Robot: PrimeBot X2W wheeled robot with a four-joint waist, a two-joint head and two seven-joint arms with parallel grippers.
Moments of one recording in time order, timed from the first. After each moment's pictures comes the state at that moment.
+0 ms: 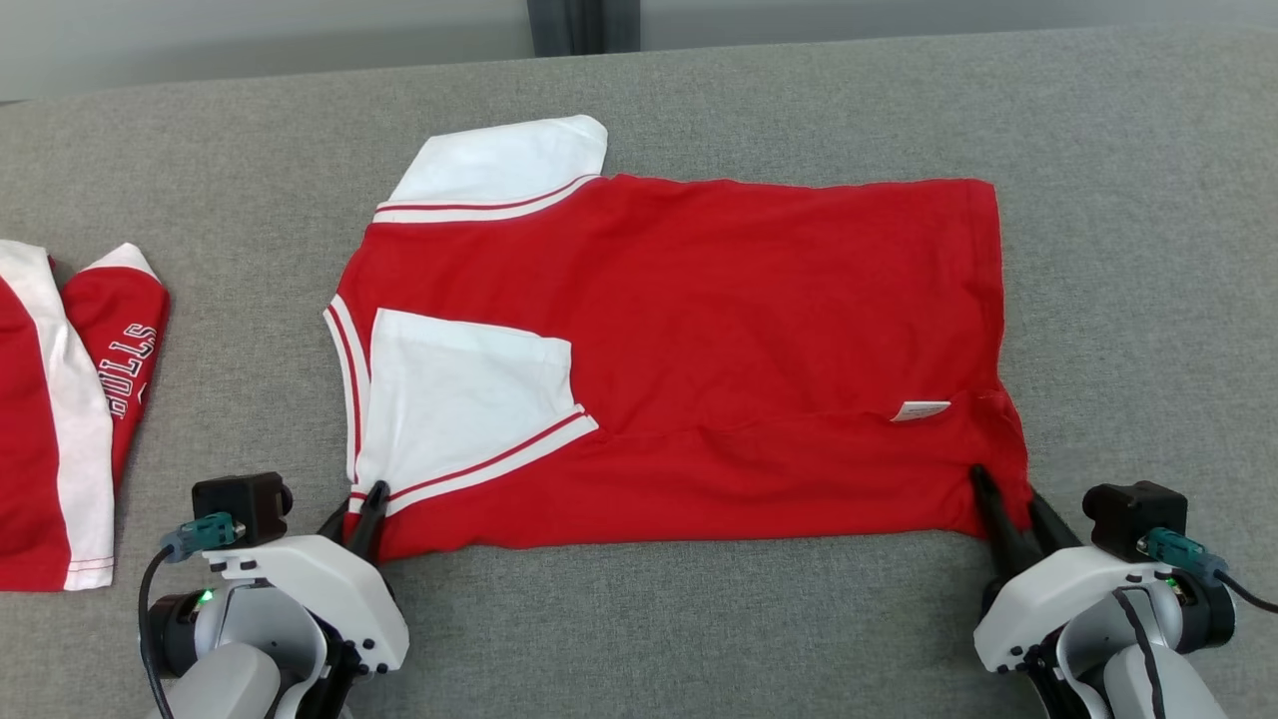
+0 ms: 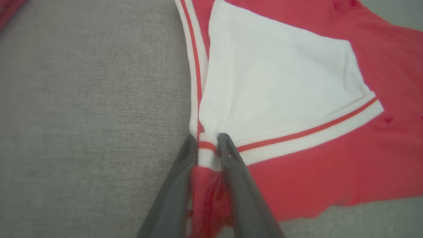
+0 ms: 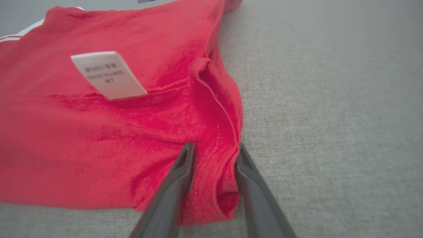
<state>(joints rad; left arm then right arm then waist) -0.25 0.42 -0.56 0.25 -0.86 0.29 0.07 -0.20 -0.05 0.04 0.44 0.20 0.13 -0.04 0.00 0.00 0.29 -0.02</state>
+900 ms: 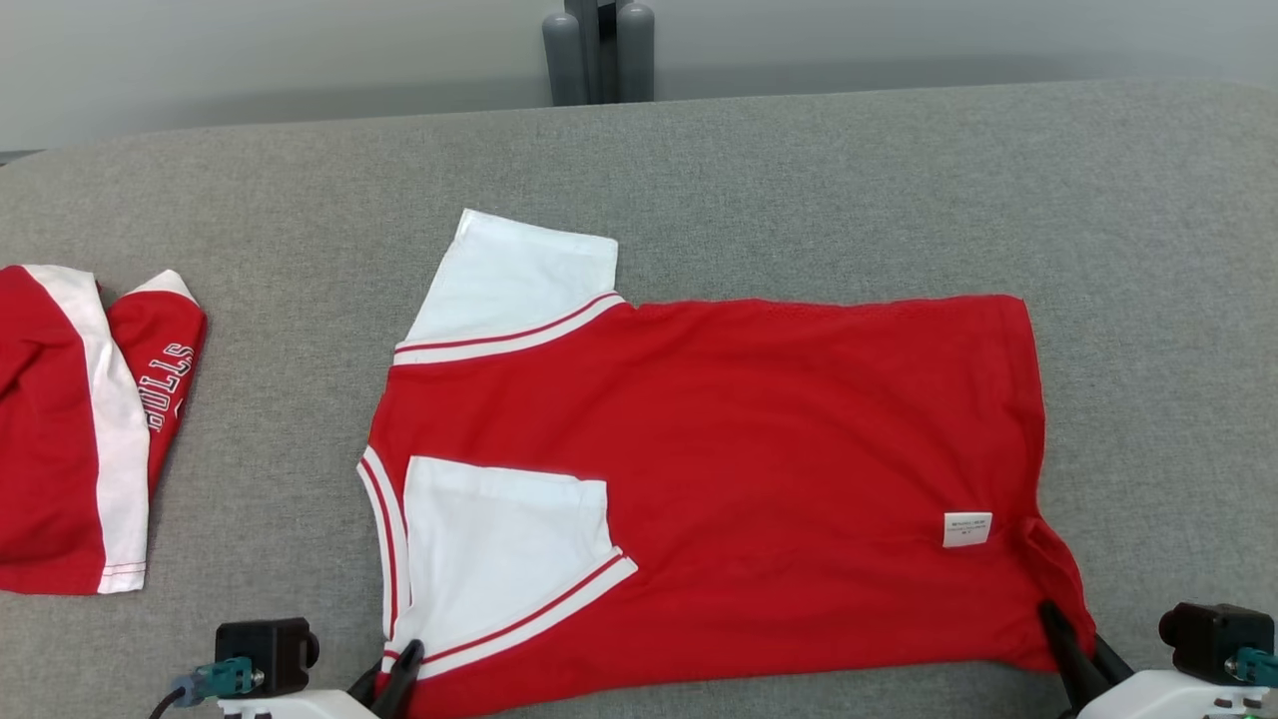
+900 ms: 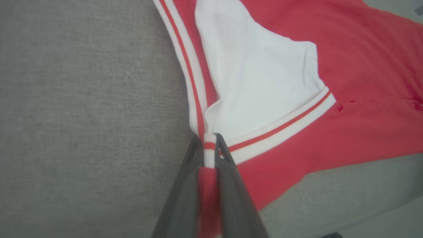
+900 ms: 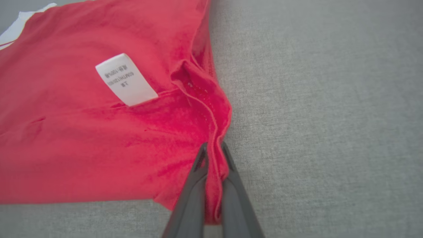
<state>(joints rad) 0.04 0.55 -0.59 -0.16 -0.91 0.41 0.18 0.12 -0.06 -0.07 0.09 0.30 0.13 0.21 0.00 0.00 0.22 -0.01</state>
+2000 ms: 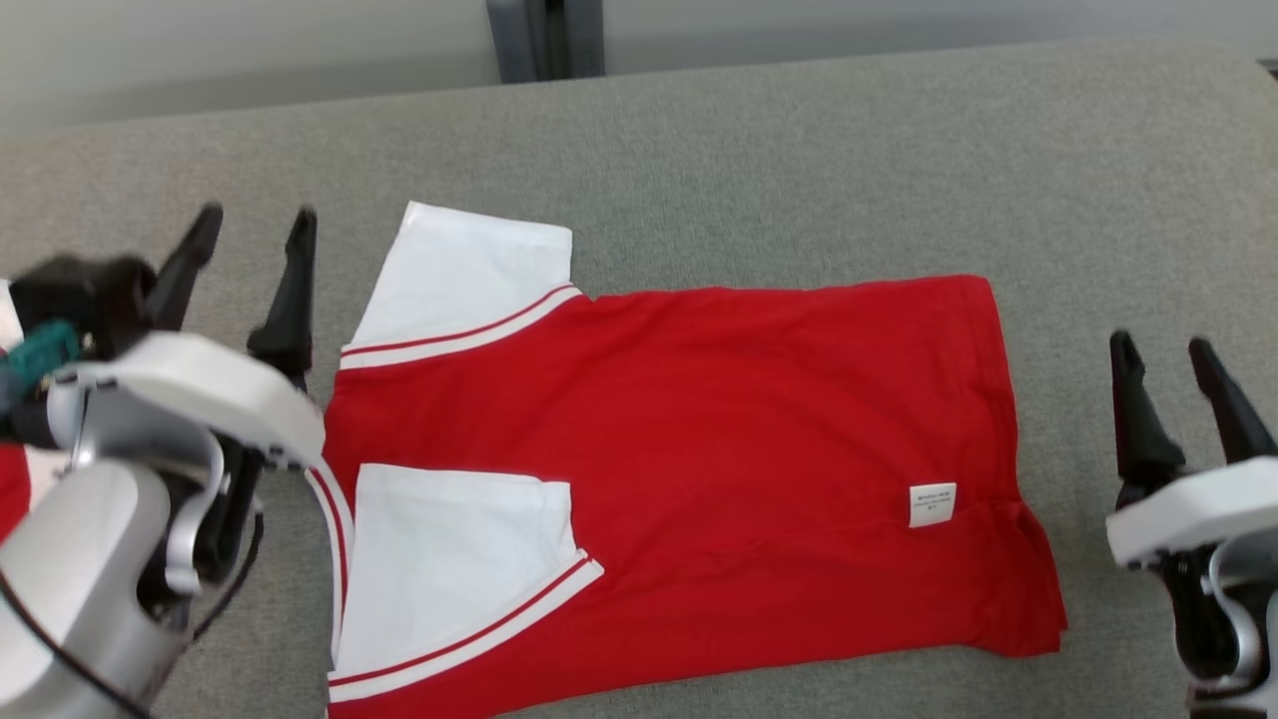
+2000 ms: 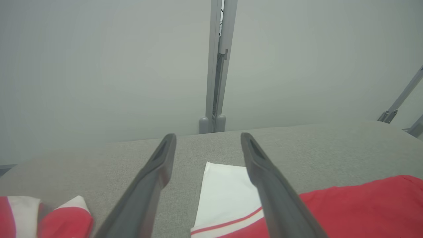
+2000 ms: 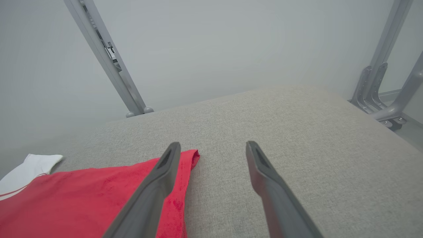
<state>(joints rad) -0.49 0.56 -0.49 0.00 -0.75 0.32 0.03 -0.21 -0.05 -0.18 0.08 0.29 0.13 0.08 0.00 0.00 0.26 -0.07</state>
